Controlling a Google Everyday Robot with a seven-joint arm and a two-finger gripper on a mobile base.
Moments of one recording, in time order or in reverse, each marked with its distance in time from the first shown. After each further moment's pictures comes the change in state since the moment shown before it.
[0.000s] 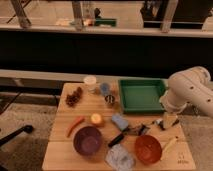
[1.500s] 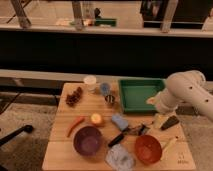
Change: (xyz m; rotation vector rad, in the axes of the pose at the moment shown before) arm -0.061 0.009 0.013 -0.022 -0.208 -0.172
